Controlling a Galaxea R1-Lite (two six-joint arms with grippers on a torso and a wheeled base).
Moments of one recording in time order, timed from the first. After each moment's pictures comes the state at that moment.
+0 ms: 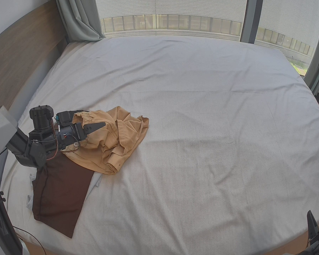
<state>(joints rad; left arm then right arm) 0.01 2.12 -0.97 -0.88 -0.69 -0.34 0.00 0.02 -0.02 0.00 0.01 0.00</state>
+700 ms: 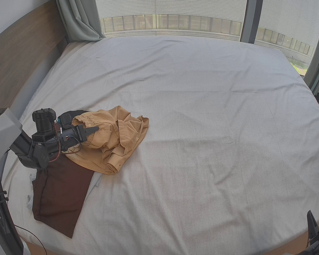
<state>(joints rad) 0.02 2.17 -0.99 -0.91 -0.66 -0.36 0.00 0.02 -0.02 0.00 0.01 -0.01</state>
